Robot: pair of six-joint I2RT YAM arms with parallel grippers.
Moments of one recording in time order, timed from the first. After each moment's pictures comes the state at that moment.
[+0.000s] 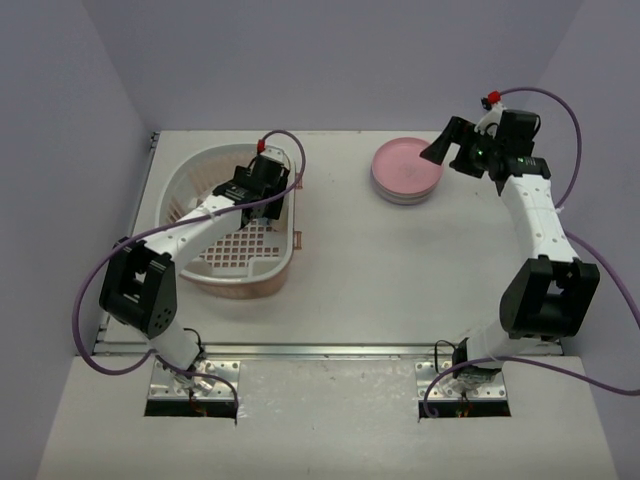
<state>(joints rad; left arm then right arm) -0.43 1.62 1.23 -0.46 -0.48 -0.10 -0.14 1.58 1.40 -0.40 -0.49 0.29</state>
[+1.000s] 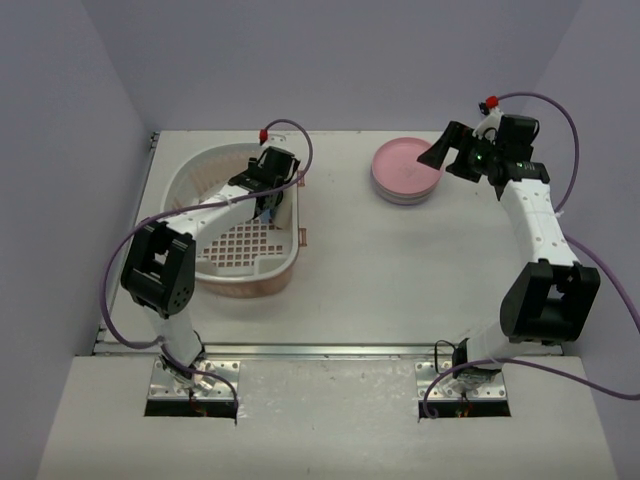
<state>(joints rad) -0.43 1.77 1.33 -0.35 -0.59 -0.19 -0.14 1.55 1.35 -0.38 -0.54 0.30</state>
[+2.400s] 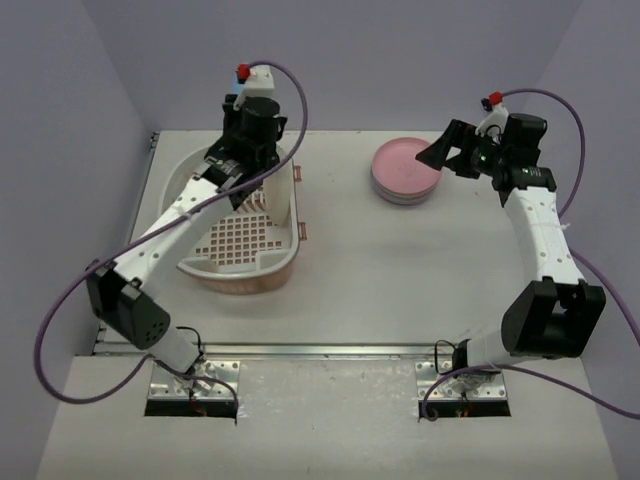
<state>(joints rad) -0.53 1.57 1.62 -0.32 -1.00 0.12 -0.13 1.47 1.33 -0.36 -0.62 0.29</state>
